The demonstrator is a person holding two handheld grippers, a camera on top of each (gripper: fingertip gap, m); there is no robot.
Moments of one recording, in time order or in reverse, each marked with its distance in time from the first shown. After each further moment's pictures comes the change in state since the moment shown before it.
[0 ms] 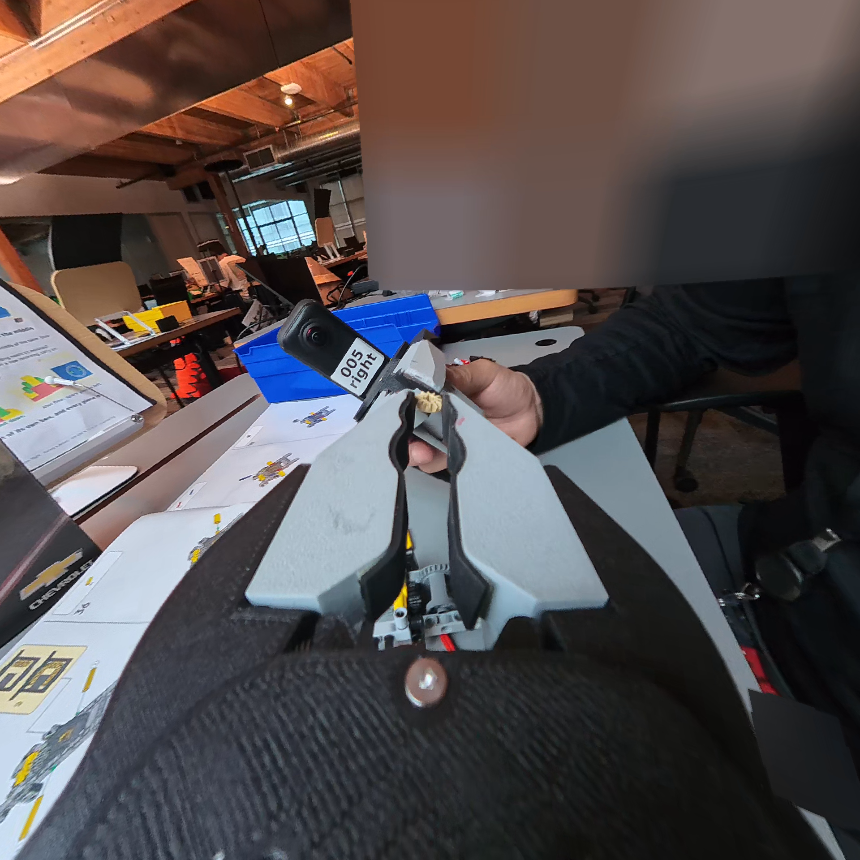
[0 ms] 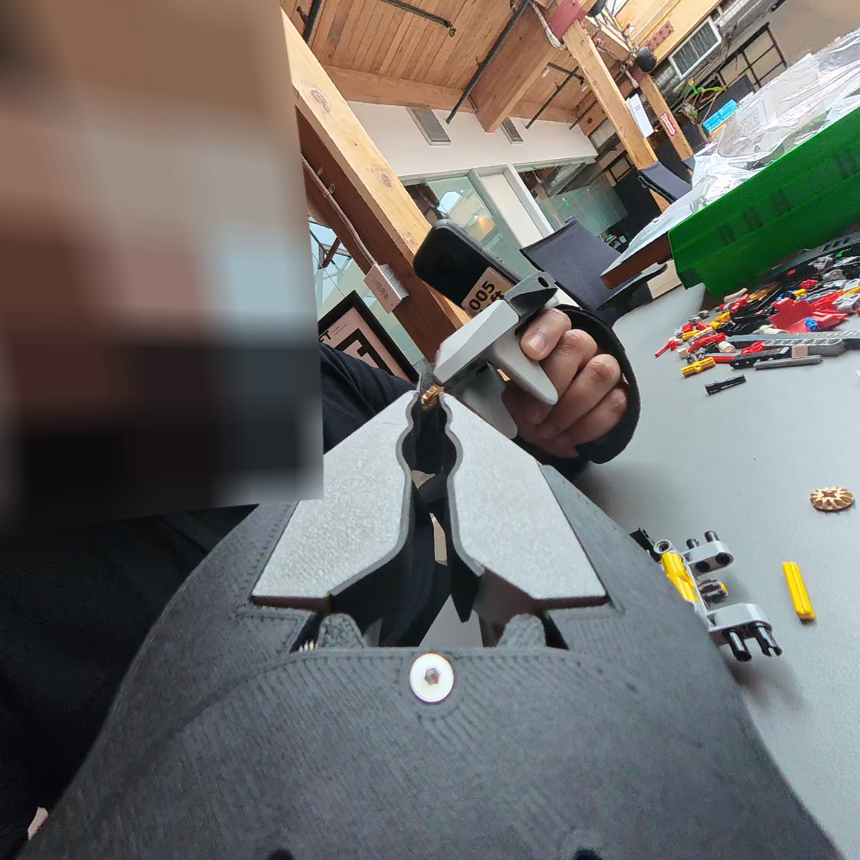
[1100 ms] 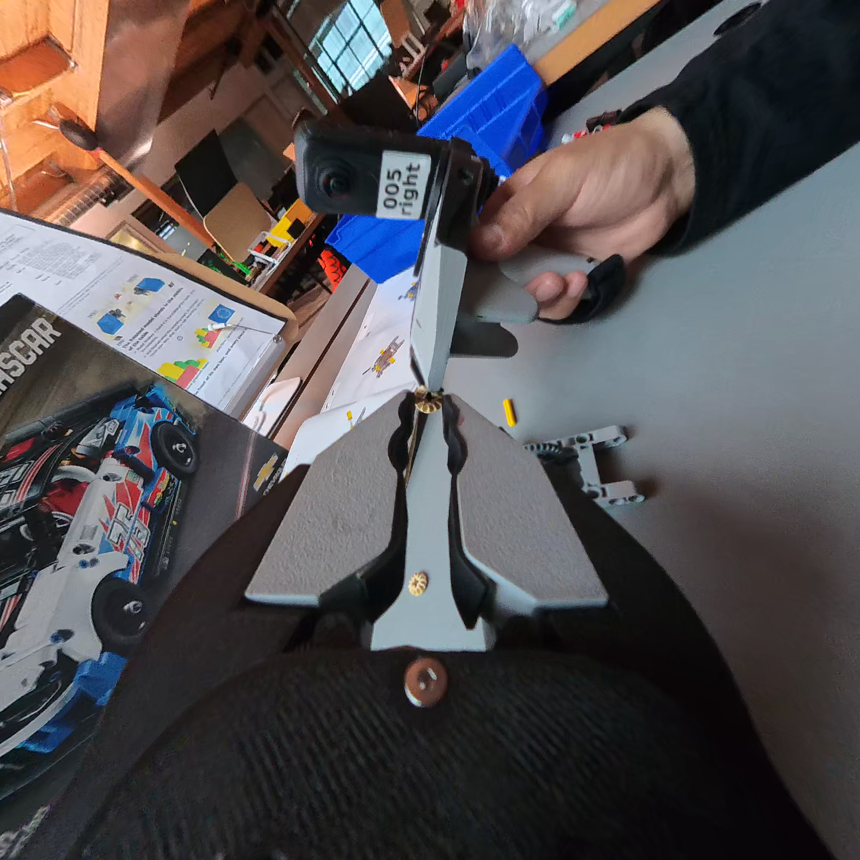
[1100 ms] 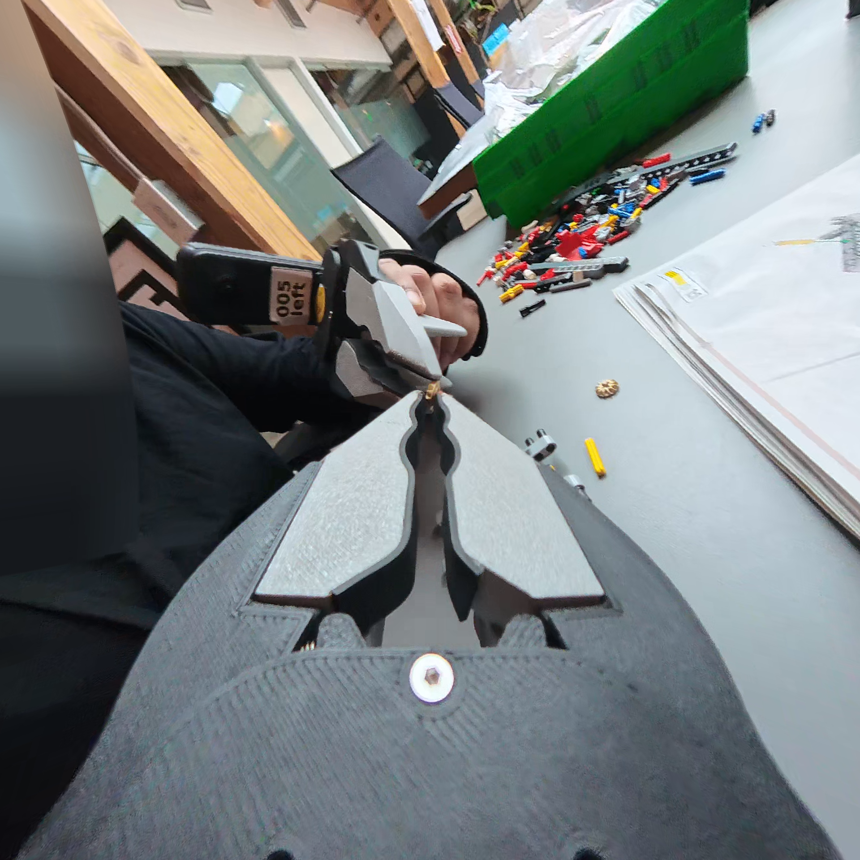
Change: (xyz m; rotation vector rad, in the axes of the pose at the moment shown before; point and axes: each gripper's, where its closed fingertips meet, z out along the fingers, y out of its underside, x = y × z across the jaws) left arm -0.023 0.060 -0.001 -0.411 -0.241 0.443; right arm 0.055 0.017 -0.024 -0.163 0.449 -0.076
